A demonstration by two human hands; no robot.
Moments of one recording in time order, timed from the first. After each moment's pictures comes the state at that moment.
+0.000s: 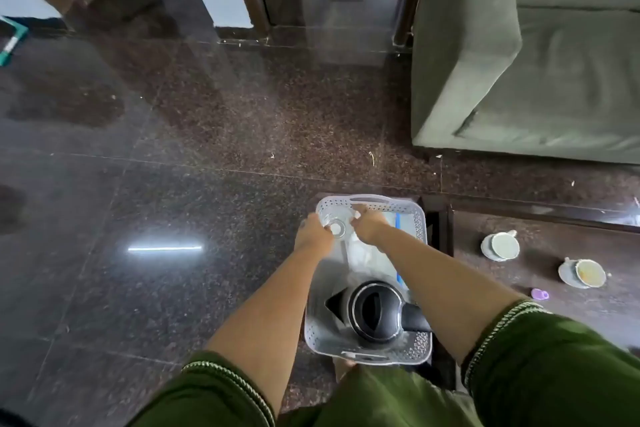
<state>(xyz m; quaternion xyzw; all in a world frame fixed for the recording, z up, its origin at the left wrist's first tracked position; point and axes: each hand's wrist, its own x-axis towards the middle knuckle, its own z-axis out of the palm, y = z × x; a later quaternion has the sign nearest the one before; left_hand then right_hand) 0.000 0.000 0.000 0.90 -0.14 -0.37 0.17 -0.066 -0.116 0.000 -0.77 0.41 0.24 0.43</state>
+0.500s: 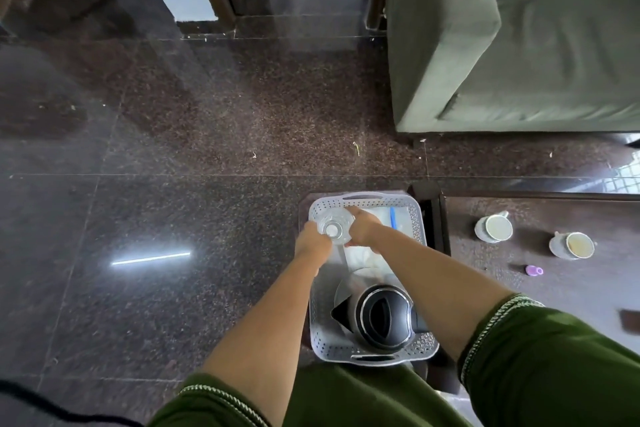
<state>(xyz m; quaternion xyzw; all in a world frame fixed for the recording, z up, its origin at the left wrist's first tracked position) 0.020 -0.002 -0.035 0.87 -0.08 -0.43 0.21 -0.049 -0.112 -0.026 -0.71 0.45 0.28 0.46</state>
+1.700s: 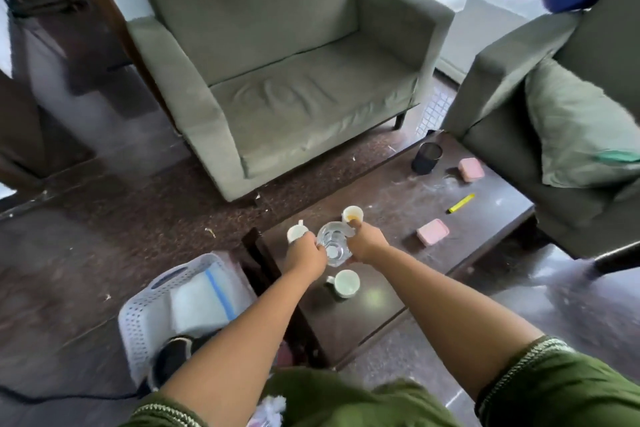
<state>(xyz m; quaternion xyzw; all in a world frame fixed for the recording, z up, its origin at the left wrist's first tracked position) -0.291 -0.153 0.092 0.77 -0.51 -0.36 0.10 -0.424 -0.197 0.097 -0.61 0.69 0.01 0.40</state>
